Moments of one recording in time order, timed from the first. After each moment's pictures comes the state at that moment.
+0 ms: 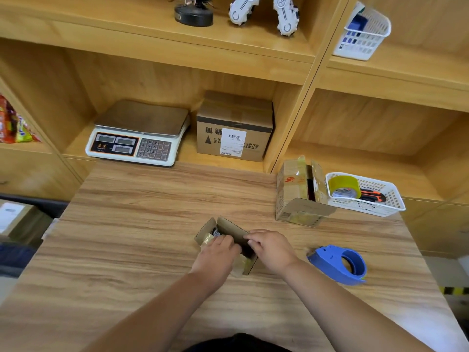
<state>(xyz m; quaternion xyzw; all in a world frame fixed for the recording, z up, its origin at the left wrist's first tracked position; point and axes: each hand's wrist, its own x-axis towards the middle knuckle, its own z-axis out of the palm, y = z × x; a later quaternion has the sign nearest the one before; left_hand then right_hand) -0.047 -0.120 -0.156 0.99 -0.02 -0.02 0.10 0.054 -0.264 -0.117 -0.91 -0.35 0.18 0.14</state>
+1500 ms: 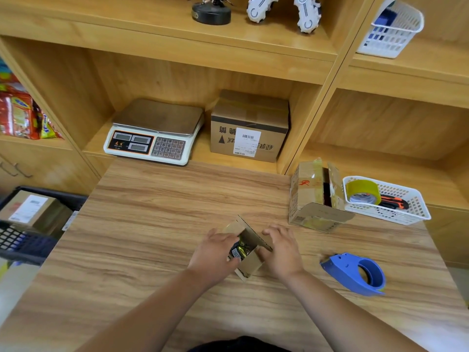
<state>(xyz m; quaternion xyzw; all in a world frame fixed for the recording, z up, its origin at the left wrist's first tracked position) -0.049 -0.091 -0.145 0.97 0.07 -0.03 0.24 0.052 -0.260 -0.148 -0.93 -0.28 0.06 0.22</state>
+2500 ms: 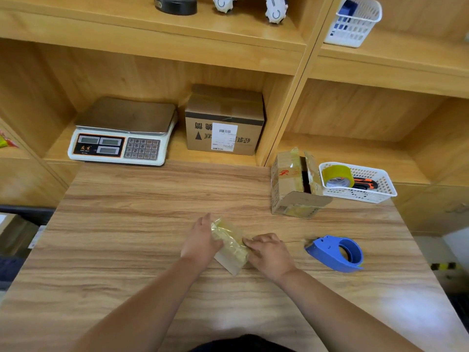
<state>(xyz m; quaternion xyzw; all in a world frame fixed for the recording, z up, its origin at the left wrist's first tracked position) -0.019 -0.083 -0.158 0.90 0.23 -0.05 0.37 0.038 -0.275 -0.152 -0.93 -0.29 0.20 0.10</state>
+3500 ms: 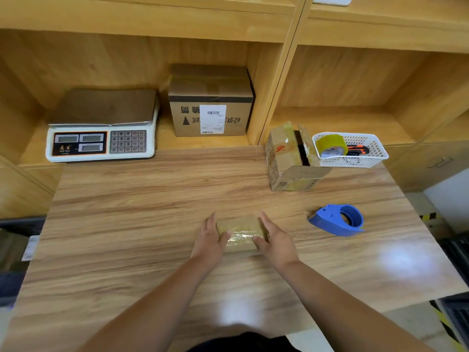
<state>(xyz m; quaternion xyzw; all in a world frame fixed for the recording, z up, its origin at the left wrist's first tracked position) -0.046 -0.083 -0.181 0.85 0.20 -0.11 0.47 -0.004 -0.261 -0.160 -0.93 -0.07 0.18 0.30</state>
